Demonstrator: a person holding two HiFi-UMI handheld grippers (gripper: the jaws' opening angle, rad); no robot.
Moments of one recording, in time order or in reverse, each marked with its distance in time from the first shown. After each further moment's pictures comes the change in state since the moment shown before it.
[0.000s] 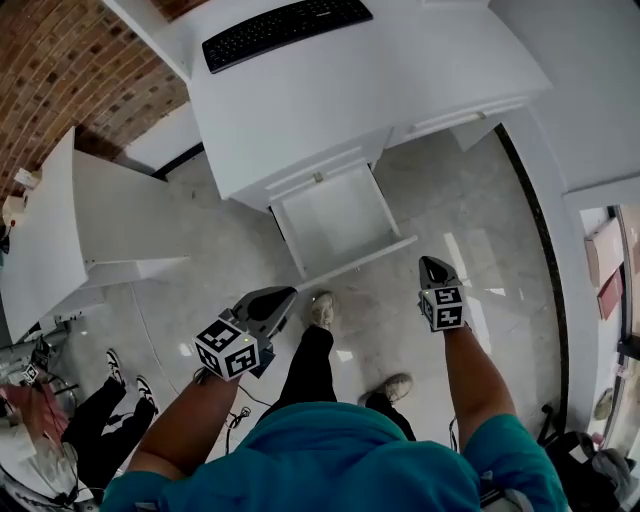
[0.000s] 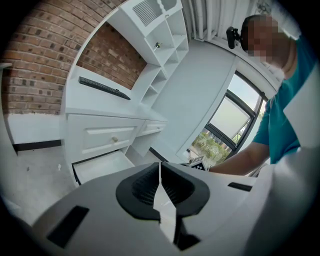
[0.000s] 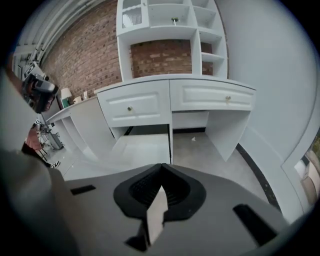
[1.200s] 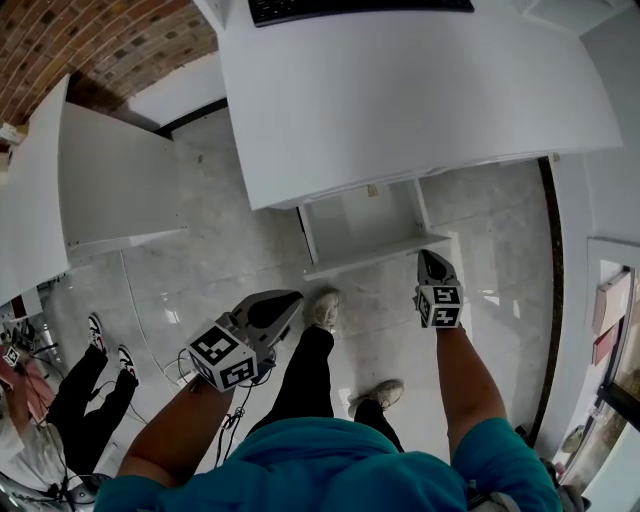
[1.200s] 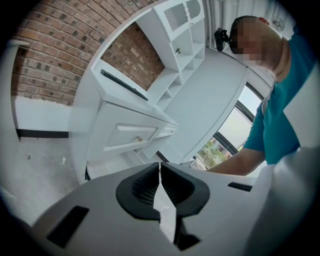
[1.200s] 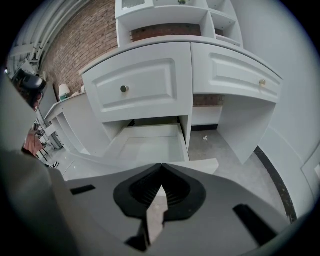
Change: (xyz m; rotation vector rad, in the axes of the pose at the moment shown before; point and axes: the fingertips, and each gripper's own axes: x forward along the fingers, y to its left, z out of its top) left arm -0.003 0.101 -0.011 -0.120 -0.043 0.025; right arm 0.145 0.050 0.015 -0.010 0.033 0.058
